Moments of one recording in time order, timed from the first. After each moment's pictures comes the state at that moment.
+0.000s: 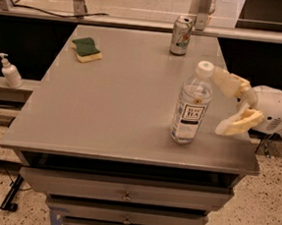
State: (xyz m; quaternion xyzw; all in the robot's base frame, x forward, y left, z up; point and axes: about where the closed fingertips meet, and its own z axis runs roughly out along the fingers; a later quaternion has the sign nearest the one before) arm 0.473 -0.146 0.948 -0.40 0.51 0.51 0.56
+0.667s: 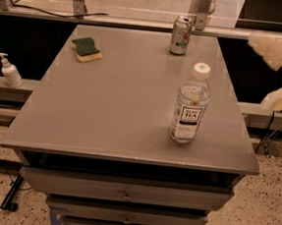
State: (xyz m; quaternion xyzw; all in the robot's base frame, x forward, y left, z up) arm 0.466 -0.191 1.025 -0.44 0.52 0.45 0.58
